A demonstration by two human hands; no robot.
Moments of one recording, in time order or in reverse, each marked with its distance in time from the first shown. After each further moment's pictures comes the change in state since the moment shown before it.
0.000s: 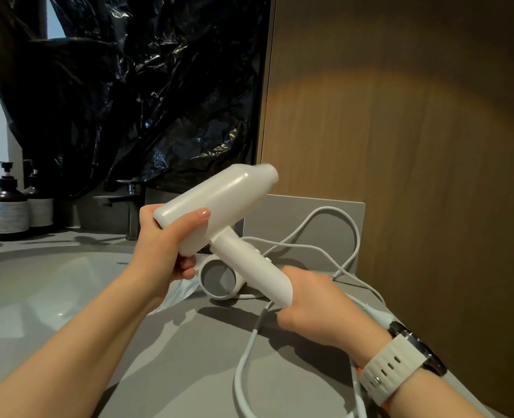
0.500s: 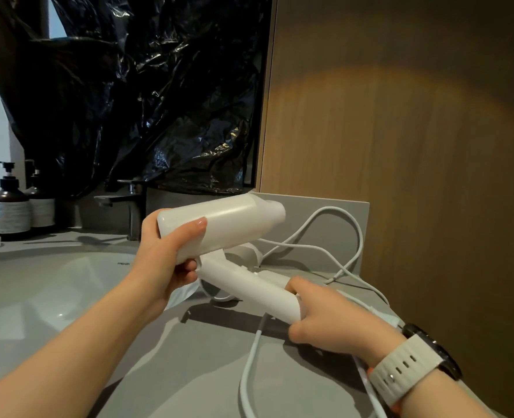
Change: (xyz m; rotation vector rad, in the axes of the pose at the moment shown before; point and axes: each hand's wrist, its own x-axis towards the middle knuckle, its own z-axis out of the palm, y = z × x) left_hand 0.001 -0.013 0.003 -0.043 0.050 -0.067; right_hand 0.000 0.017 0.001 0.082 -0.208 0.079
